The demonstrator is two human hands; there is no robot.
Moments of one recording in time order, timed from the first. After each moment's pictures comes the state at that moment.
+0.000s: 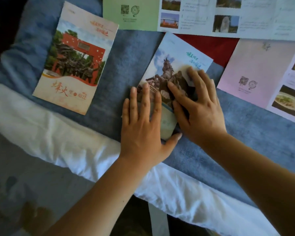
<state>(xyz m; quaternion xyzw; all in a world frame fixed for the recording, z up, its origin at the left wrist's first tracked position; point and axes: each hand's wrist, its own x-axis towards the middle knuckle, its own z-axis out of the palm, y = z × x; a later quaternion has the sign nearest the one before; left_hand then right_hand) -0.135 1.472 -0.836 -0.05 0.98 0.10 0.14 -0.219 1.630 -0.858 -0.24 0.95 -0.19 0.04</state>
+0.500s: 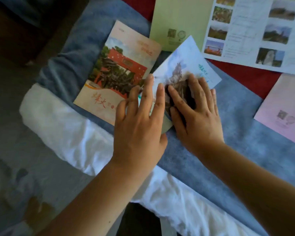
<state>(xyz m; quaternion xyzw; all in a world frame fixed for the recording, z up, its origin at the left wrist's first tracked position) -0.161 1.391 -0.781 -0.09 0.99 0.06 0.11 -0.232 1.539 -0.852 -0.27 0.94 -0.21 0.06</state>
